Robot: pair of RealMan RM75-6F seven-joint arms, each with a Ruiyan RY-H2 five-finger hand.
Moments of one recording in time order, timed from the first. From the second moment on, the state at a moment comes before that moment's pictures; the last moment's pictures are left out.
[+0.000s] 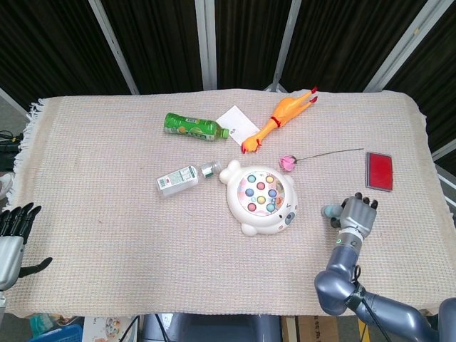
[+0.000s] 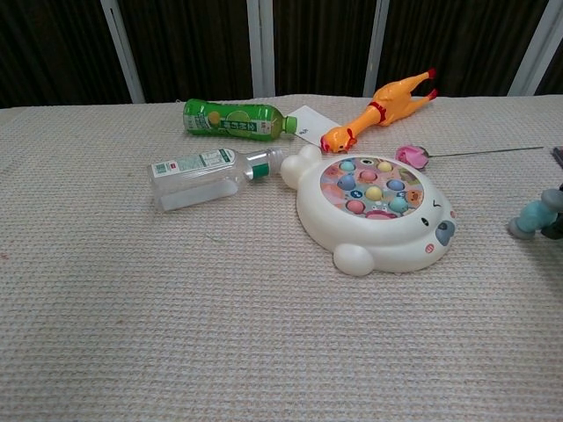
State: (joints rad) left arm -0.05 -1.09 -0.01 -1.75 1.46 1.47 0.20; right arm 0.61 -1.64 0.48 -1.59 -0.22 1.48 -0.90
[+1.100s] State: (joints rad) left arm -0.05 -1.08 -0.01 -1.76 1.45 1.47 0.19; right arm 0.61 -1.63 0.45 -1.62 -0.27 1.48 -0.87
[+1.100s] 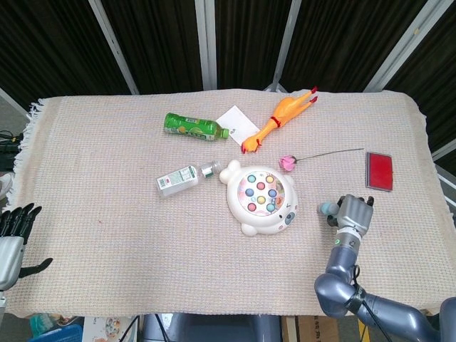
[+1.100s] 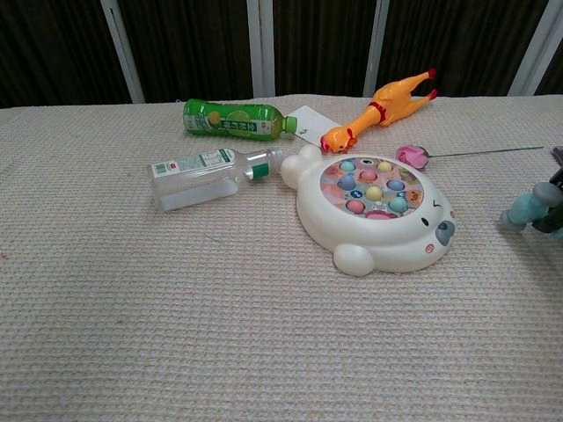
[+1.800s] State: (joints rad) left arm -0.05 -1.08 -0.01 -1.76 1.45 1.46 0.20; right arm 0.62 -1.63 0.42 -1.63 -0.31 1.49 -0.87
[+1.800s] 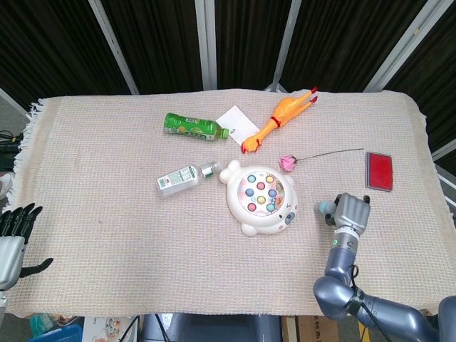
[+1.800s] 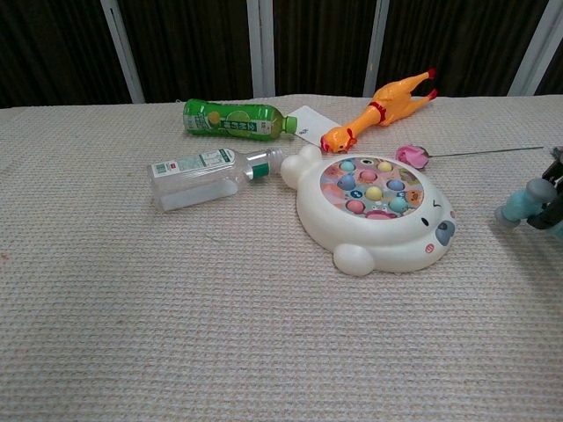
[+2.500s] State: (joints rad) left arm -0.05 -1.08 -0.01 -1.76 1.44 1.46 0.20; right arm 0.63 -1.63 0.41 -1.65 -0.35 1.48 -0.85
